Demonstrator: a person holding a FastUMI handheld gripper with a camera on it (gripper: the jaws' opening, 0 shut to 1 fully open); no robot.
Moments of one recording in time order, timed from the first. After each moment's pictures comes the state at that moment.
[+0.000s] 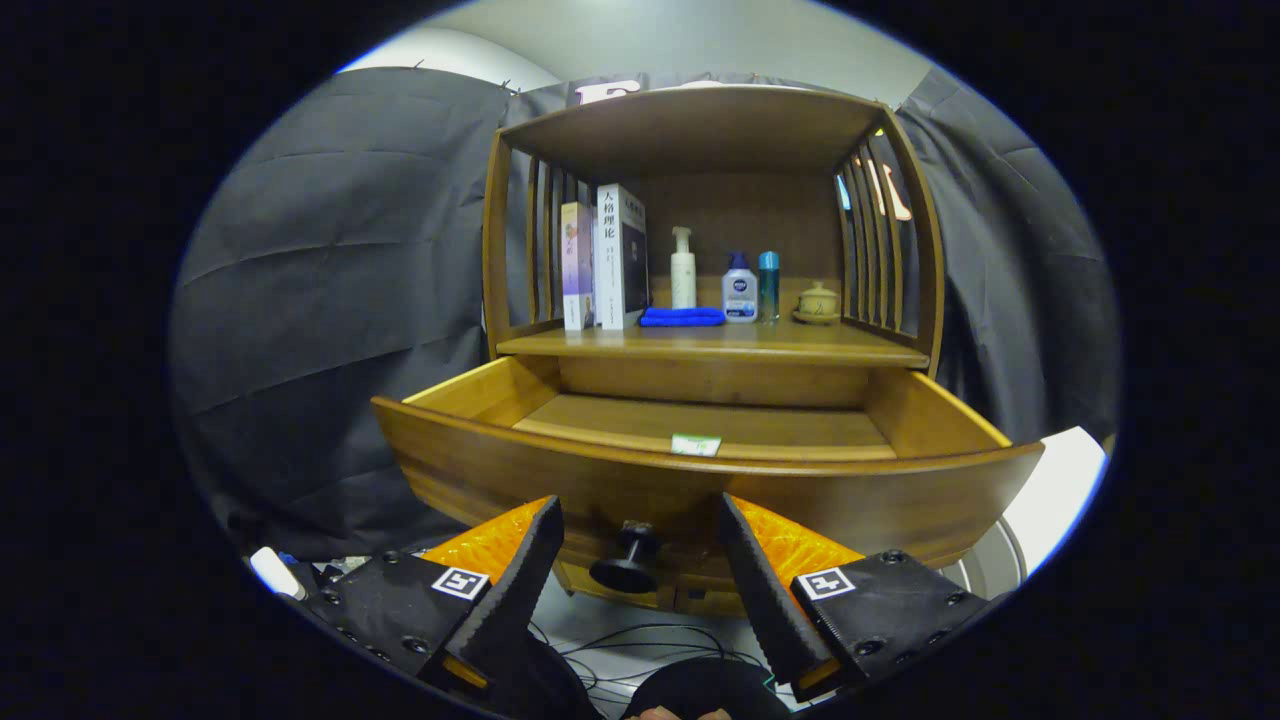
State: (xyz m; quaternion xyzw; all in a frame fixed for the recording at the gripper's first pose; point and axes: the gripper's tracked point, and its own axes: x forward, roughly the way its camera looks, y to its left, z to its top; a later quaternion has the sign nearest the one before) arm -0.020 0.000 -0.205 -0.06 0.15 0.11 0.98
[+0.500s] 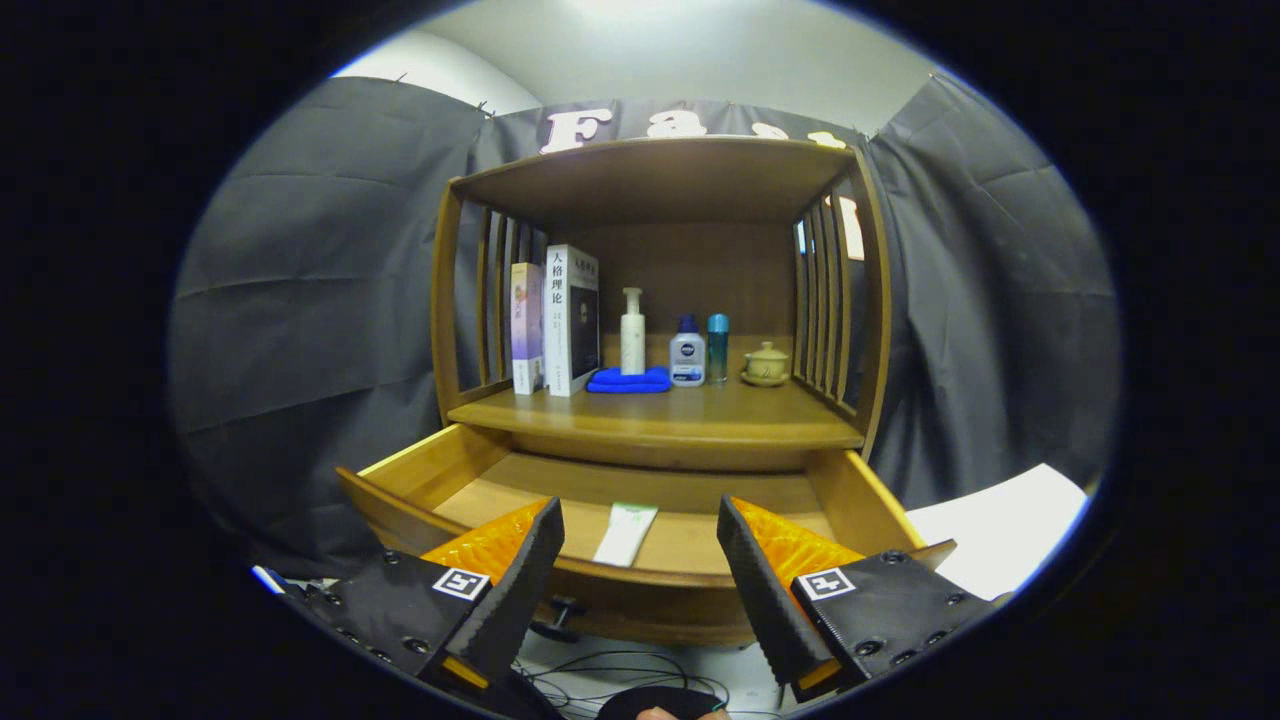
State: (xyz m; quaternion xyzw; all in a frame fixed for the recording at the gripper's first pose) arm 0.014 -0.036 -0.126 -0.07 0.12 0.06 0.99
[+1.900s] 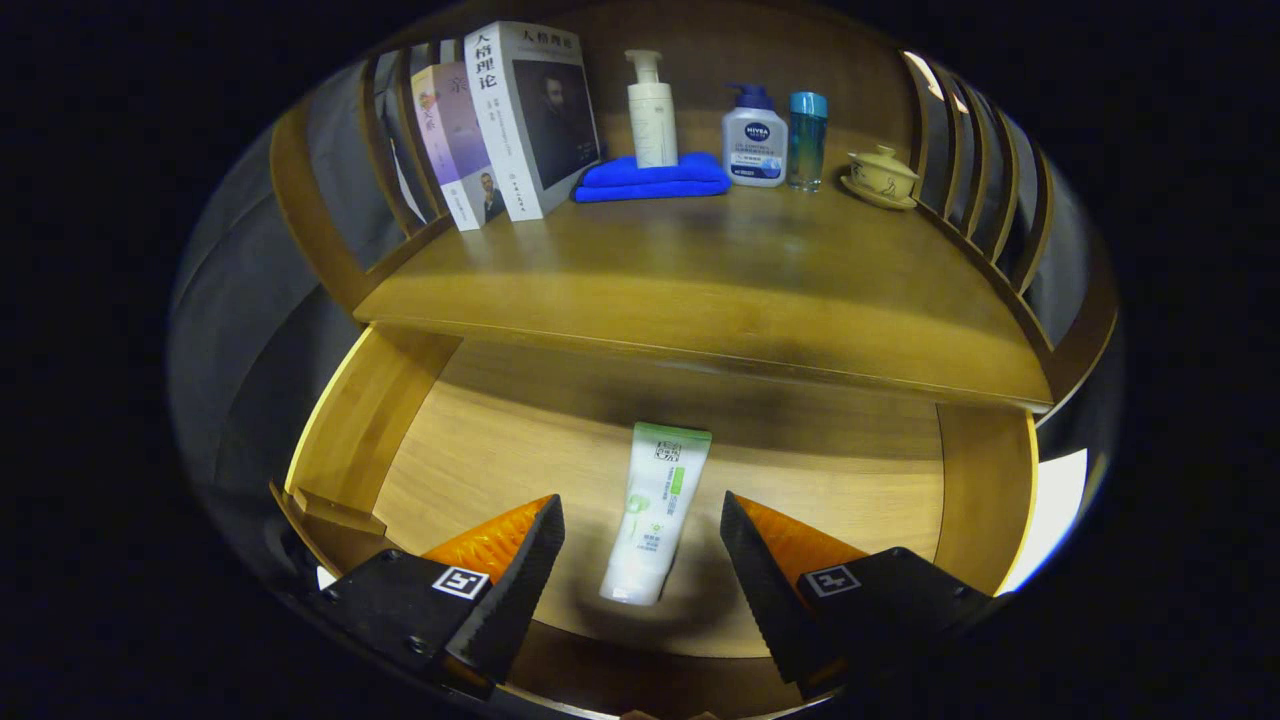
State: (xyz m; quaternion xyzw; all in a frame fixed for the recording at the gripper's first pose) arm 0.134 -0.004 -0.244 -0.05 0.49 0.09 0.87
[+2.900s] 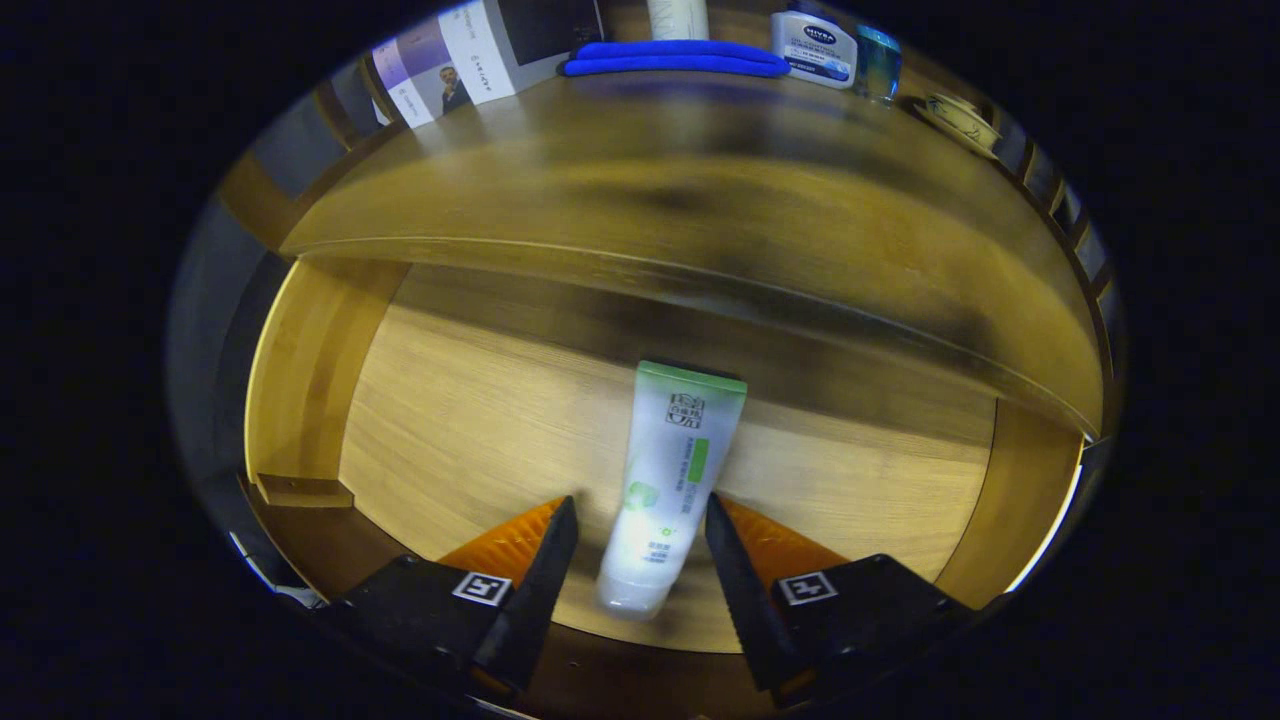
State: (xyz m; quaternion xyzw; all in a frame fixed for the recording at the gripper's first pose) arm 0.128 -0.007 -0.295 -0.10 0.63 0.09 0.76
